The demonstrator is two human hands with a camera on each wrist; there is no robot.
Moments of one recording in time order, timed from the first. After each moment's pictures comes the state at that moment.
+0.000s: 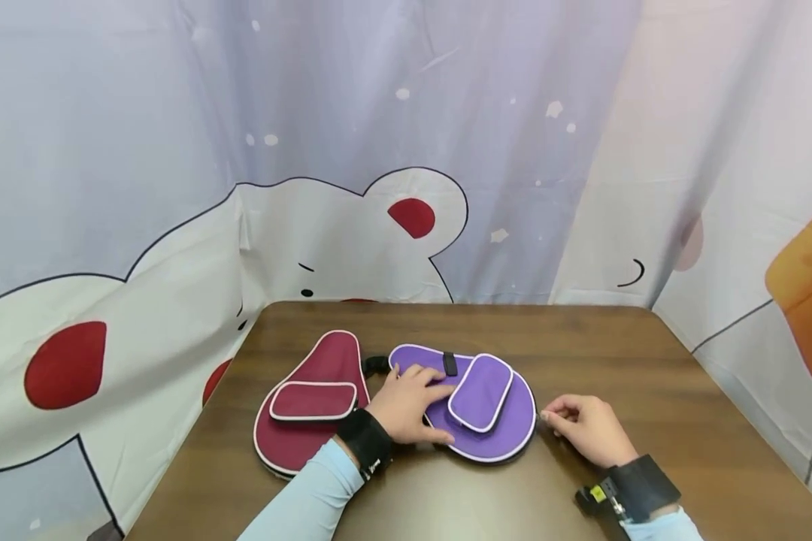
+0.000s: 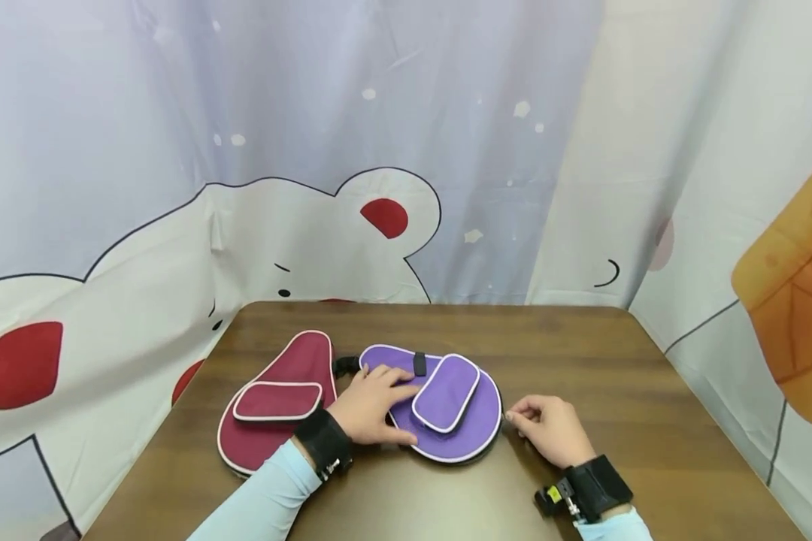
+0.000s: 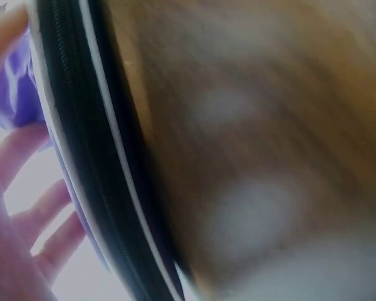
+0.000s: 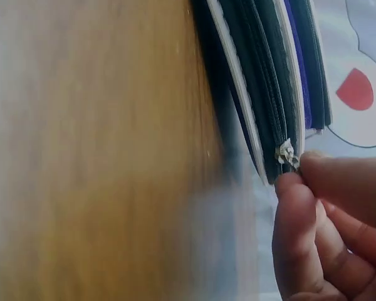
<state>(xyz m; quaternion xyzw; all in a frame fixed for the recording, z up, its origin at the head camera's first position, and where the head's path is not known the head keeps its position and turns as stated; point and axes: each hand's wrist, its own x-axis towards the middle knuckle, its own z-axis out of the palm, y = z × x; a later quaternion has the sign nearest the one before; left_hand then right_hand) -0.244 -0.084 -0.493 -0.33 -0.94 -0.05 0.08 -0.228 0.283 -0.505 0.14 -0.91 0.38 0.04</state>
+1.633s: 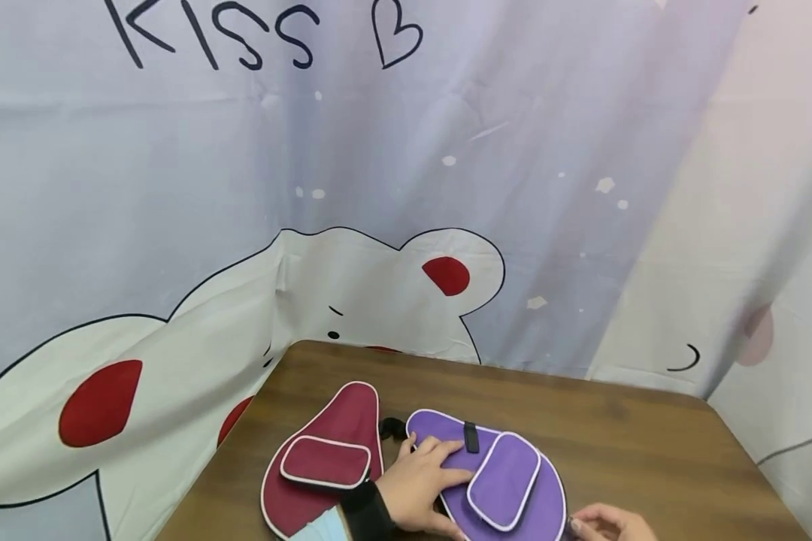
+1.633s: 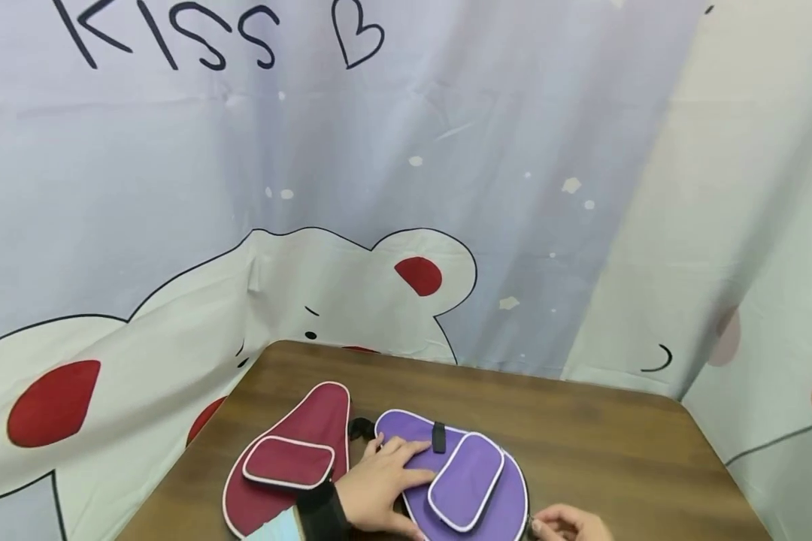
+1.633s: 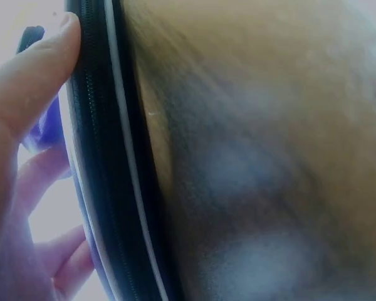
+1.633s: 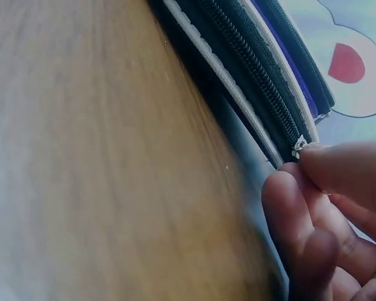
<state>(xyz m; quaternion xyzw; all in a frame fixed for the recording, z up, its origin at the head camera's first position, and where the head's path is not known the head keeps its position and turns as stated) -0.204 -0.054 -0.540 -0.39 -0.91 -0.06 0.13 -0.180 0.352 -0.610 0.15 -0.82 0.55 -0.02</state>
